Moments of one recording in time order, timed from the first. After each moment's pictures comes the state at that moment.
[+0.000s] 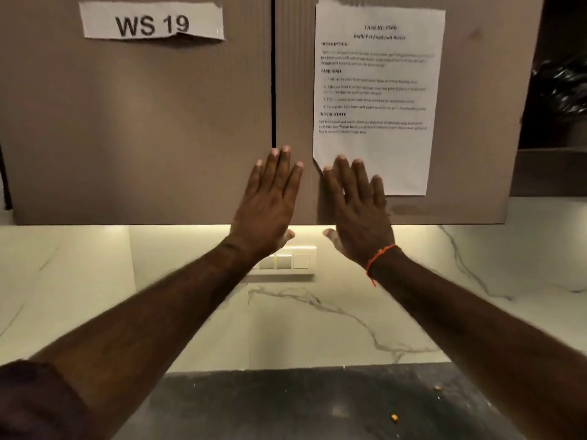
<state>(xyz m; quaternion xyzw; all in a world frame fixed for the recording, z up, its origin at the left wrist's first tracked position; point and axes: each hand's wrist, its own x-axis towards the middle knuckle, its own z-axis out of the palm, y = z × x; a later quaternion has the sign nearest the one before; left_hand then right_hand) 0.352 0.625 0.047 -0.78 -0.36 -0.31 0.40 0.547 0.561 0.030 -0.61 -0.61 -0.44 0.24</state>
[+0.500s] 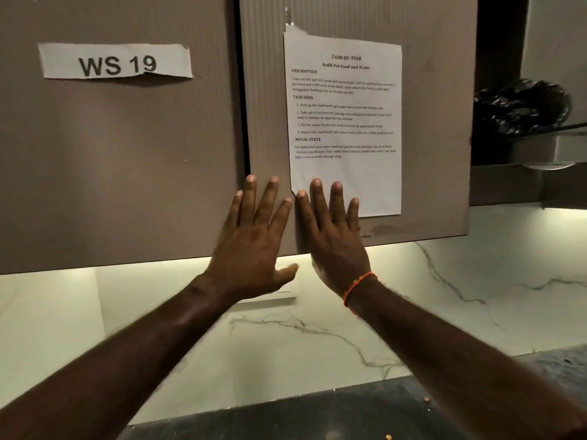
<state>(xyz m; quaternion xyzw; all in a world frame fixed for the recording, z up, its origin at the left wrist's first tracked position) 0.348 0.605 0.046 -0.82 -0.27 -0.35 0.36 0.534 0.557 0.026 -0.58 -0.60 -0.47 0.28</state>
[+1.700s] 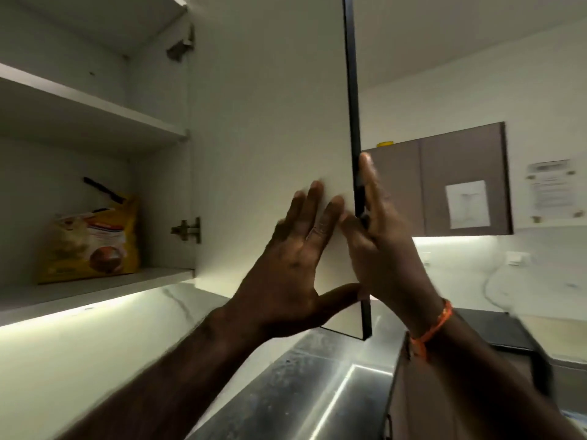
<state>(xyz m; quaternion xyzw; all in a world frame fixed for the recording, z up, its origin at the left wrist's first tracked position) 0.551 0.319 0.100 -0.84 0.28 -0.46 -0.05 0.578 0.162 0.121 -0.65 -0.39 -0.42 0.50</state>
